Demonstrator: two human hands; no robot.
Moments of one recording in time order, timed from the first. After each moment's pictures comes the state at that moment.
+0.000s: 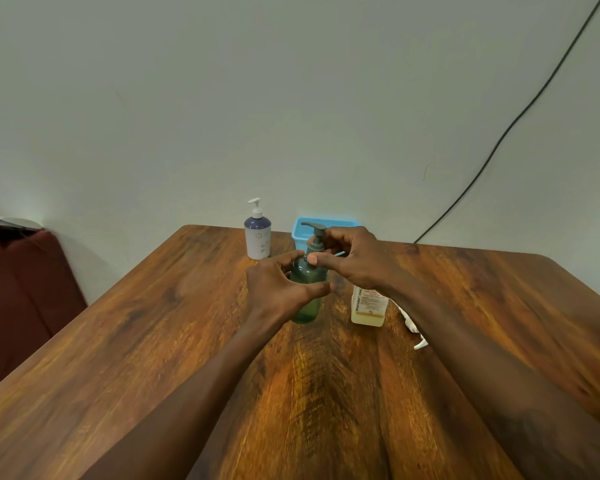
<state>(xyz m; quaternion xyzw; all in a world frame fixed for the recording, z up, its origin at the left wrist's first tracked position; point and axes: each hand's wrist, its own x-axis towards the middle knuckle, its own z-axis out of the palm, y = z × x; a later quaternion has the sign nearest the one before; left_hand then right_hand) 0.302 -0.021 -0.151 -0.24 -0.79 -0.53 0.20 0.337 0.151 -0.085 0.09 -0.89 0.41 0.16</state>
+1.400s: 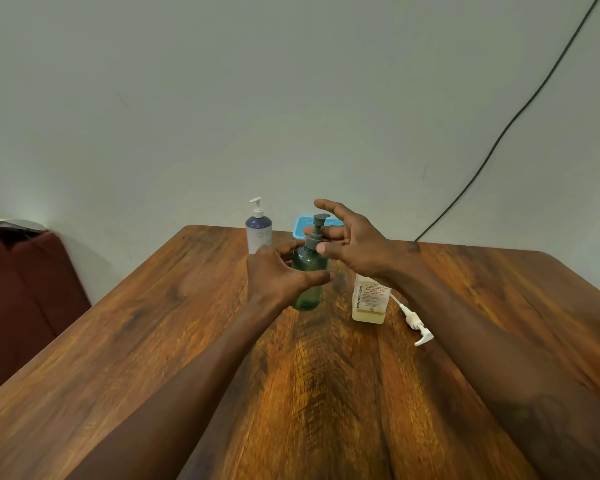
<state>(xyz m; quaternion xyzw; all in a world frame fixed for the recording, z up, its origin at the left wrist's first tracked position) 0.297 -0.020 -0.135 -0.24 -0.78 -0.54 0.21 0.340 0.148 -0.066 0.08 -0.84 0.52 0.09</state>
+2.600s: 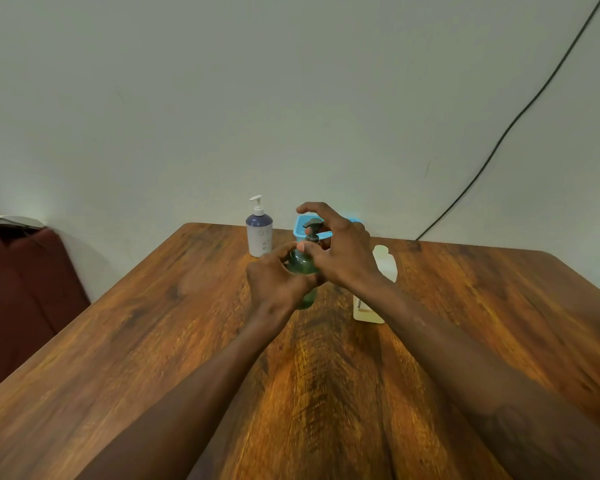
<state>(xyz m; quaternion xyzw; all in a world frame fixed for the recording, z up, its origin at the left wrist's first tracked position) 0.302 -0.015 -0.149 -0.21 -0.77 -0.54 0.27 0.330 0.112 -0.090 0.04 -0.89 0.33 0.31</state>
